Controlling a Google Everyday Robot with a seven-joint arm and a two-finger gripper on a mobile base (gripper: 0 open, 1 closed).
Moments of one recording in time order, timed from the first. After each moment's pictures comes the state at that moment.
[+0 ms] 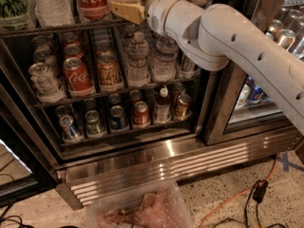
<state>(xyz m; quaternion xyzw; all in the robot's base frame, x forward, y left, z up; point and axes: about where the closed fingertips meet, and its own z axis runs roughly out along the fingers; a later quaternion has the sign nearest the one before) 0.705 0.038 1.056 -0.31 0.58 0.21 0.73</state>
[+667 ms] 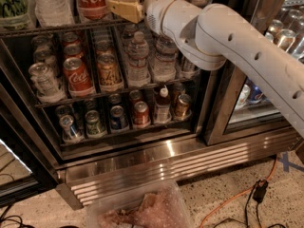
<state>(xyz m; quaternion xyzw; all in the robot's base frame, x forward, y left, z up) 0.707 0.041 1.059 -0.31 0.57 0.21 0.73</state>
